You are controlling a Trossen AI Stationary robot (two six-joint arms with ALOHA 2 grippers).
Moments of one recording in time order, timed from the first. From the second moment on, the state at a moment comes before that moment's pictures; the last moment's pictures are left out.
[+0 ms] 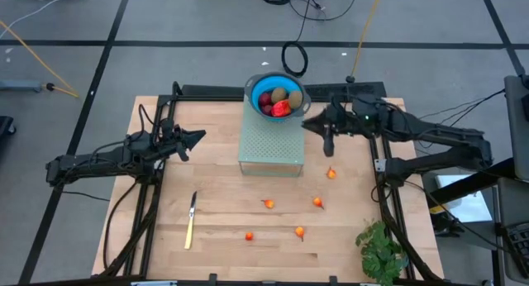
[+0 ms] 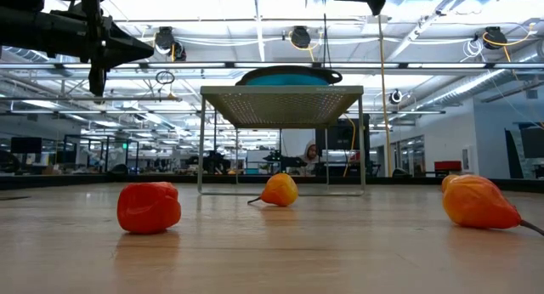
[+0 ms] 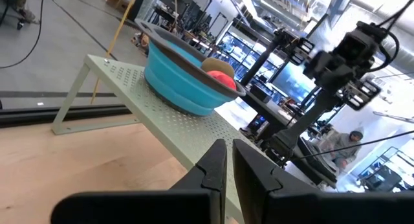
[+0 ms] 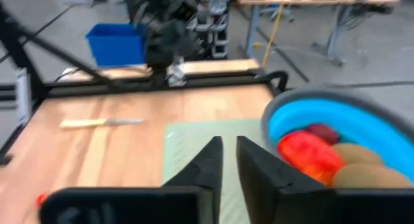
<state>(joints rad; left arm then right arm) 0.18 0.29 0.19 0.14 -0.24 -0.60 -0.21 1.04 1.08 -0.32 -0.05 -0.04</state>
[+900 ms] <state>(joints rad) 0.18 0.29 0.19 0.14 -0.24 -0.61 0.04 0.73 0.74 -0.44 -0.05 0.27</state>
